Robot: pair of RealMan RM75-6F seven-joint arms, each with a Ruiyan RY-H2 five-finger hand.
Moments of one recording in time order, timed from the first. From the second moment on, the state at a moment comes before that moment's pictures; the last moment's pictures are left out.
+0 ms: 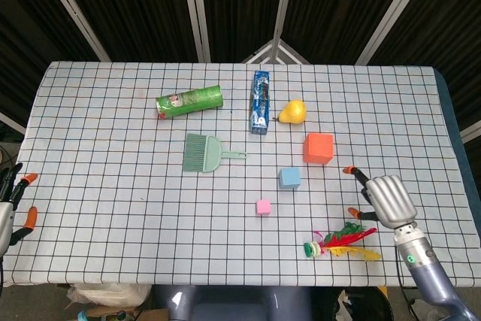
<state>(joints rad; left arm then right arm) -0.06 -1.11 -0.05 -1.63 1.48 1.53 0.10 0.33 -1.13 0.15 -1.74 -1.47 1.16 -0.12</state>
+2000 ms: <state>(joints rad) -0.08 -1.10 -0.07 -1.63 1.42 1.48 0.09 0.84 -1.48 0.23 -1.61 -0.60 0.91 -0.52</state>
